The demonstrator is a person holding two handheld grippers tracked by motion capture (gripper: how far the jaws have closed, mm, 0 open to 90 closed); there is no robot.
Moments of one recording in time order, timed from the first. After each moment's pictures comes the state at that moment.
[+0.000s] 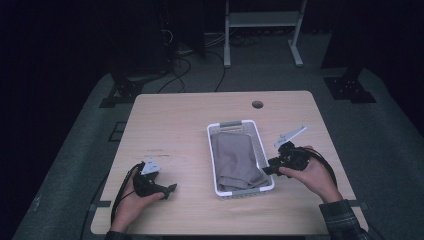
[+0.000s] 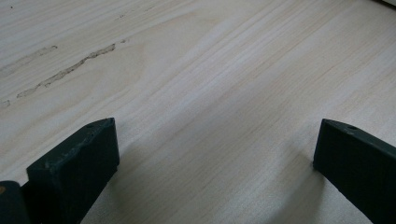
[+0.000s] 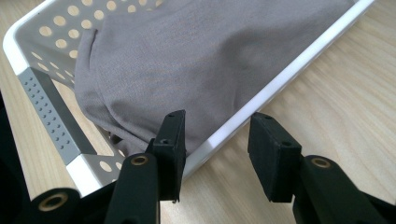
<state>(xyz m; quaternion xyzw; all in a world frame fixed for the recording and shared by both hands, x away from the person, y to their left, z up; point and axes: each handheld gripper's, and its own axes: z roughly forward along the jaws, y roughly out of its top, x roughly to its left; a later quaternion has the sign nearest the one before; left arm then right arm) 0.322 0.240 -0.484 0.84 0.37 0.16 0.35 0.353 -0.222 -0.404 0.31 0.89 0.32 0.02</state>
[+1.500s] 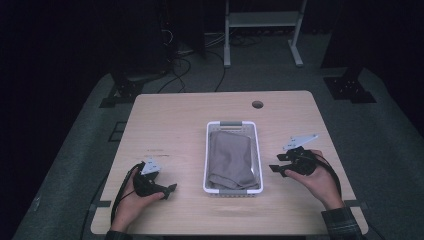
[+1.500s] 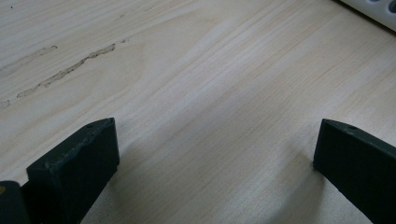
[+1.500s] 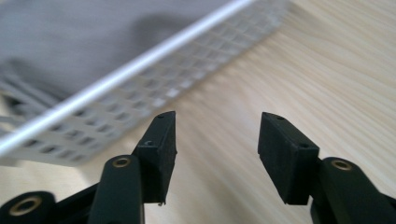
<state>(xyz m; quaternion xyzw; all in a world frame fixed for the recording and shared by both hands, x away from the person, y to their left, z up) 0.322 0.240 -0.484 0.84 0.37 0.16 0.35 0.345 -0.245 -0.420 0.34 0.87 0.34 0.13</state>
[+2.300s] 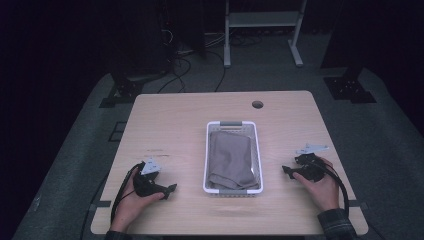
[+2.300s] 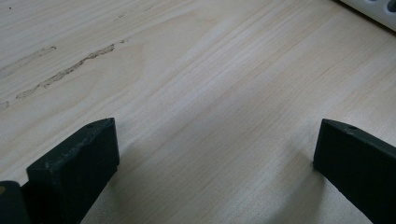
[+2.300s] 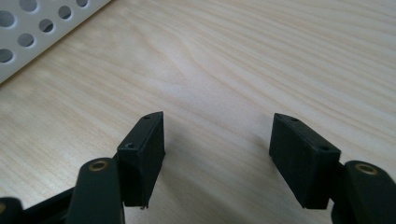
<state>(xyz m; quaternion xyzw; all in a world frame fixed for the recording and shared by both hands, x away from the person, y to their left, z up) 0.322 0.240 -0.484 0.84 0.37 0.16 0.35 0.348 -0.283 -0.475 0.46 0.81 0.31 0.18</state>
